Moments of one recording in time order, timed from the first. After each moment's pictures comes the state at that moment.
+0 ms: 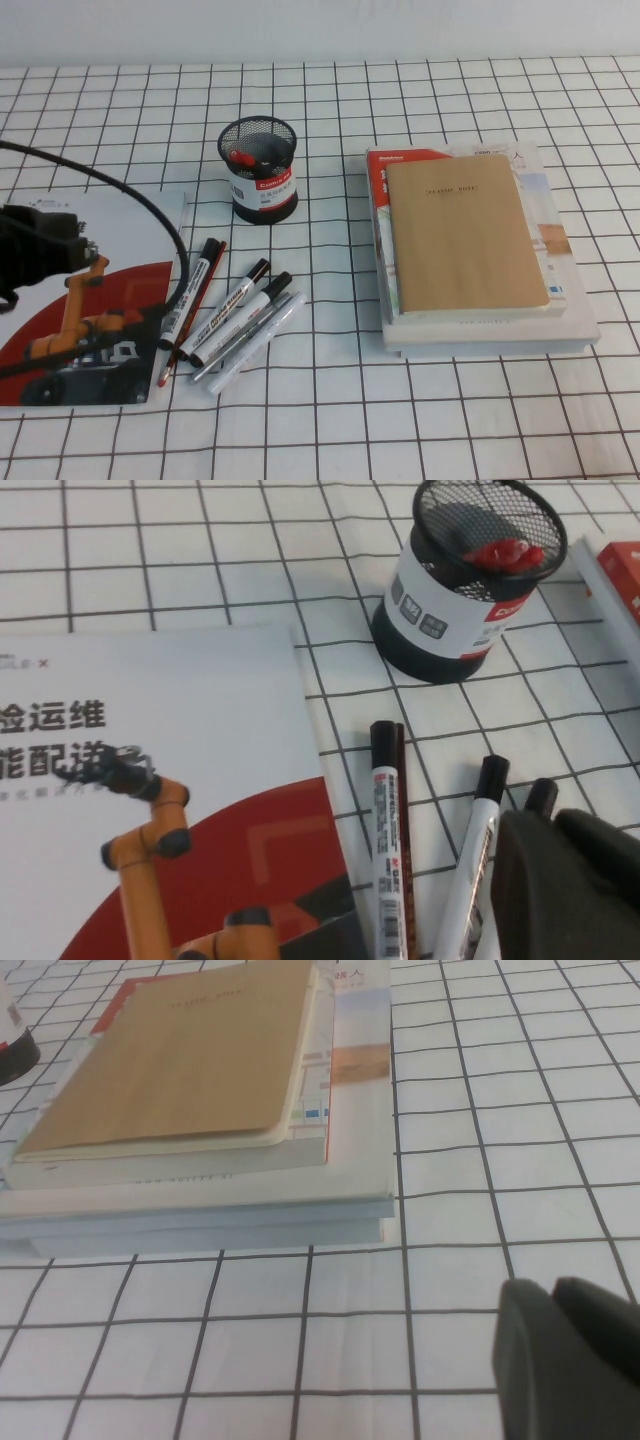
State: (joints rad) right arm 0.12 -0.02 0.03 0.14 0.37 0.03; left arm -0.05 1.05 -0.74 -0.69 0.49 0.69
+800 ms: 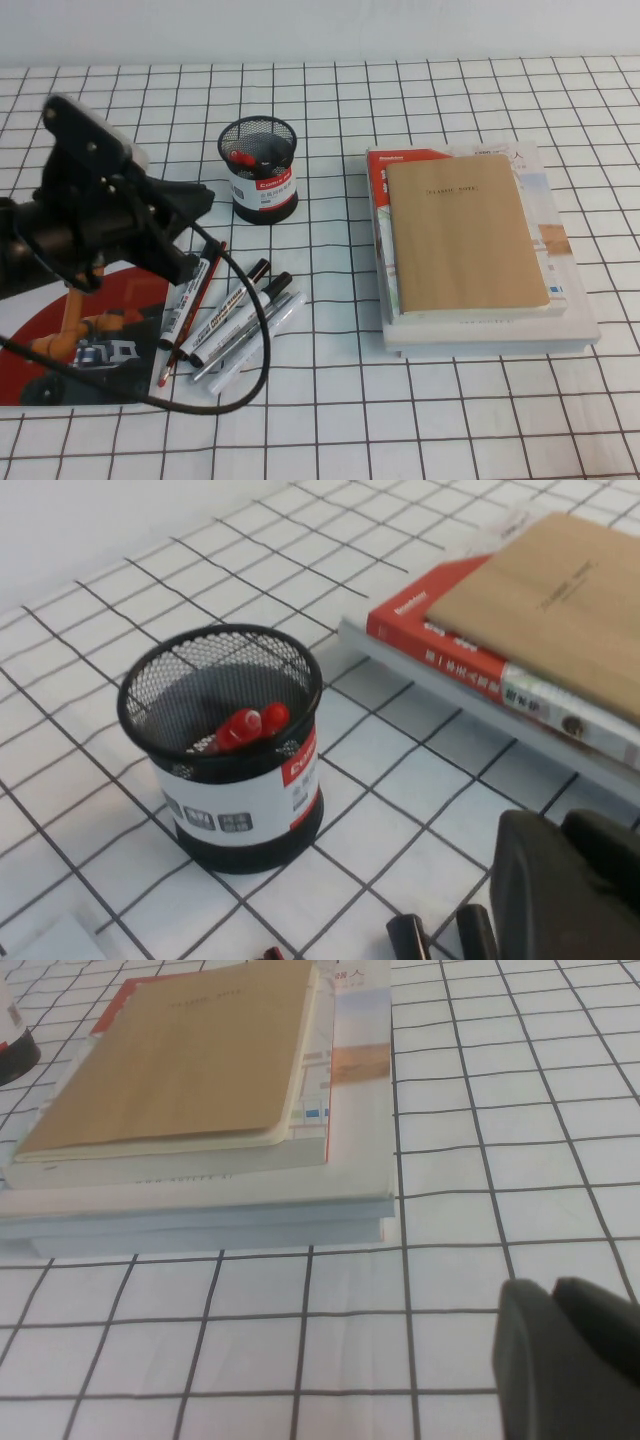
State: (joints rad) right arm 0.12 -0.02 0.03 0.14 0.37 0.03; left arm -0.16 1.41 -0.77 -1.69 0.59 2.13
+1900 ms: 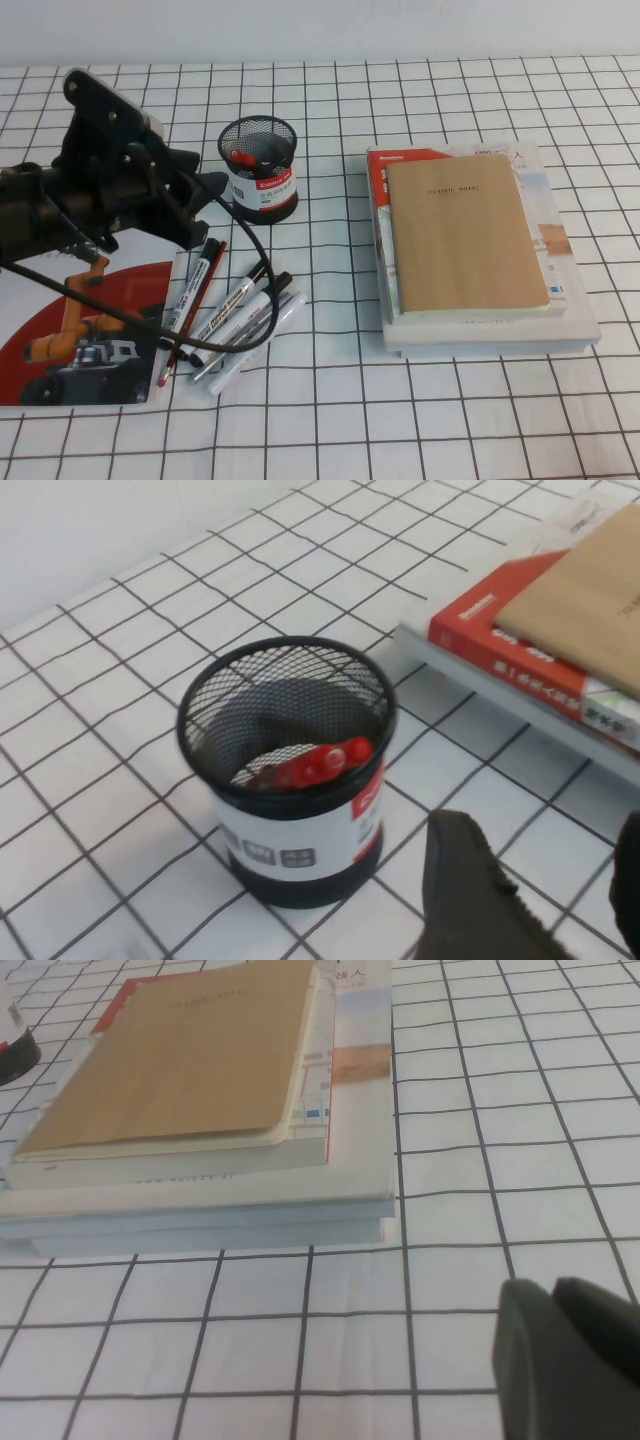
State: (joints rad) right arm 0.12 -0.02 0.03 0.14 0.37 0.03; left arm -0.17 1.54 -0.90 -1.69 0.55 2.13
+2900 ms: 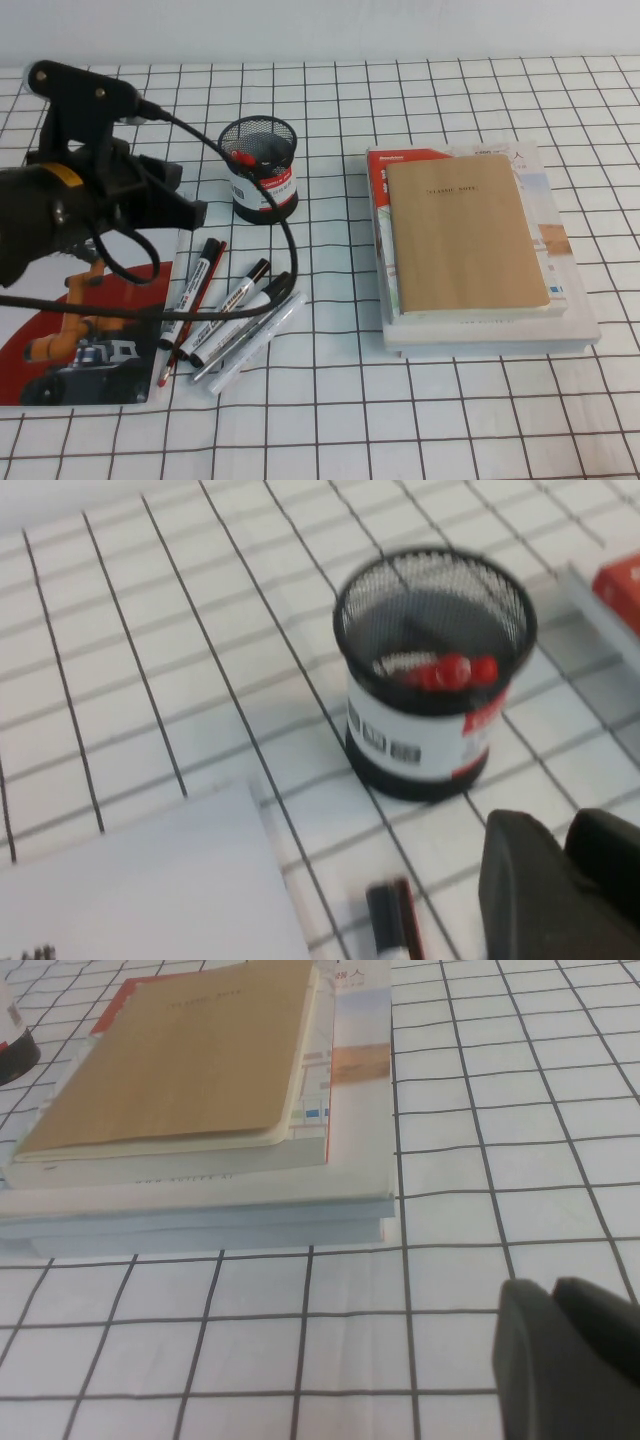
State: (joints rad) right arm 0.12 -0.02 0.03 0.14 0.37 0.03; left arm -0.35 1.37 -0.90 -0.29 0.18 0.44
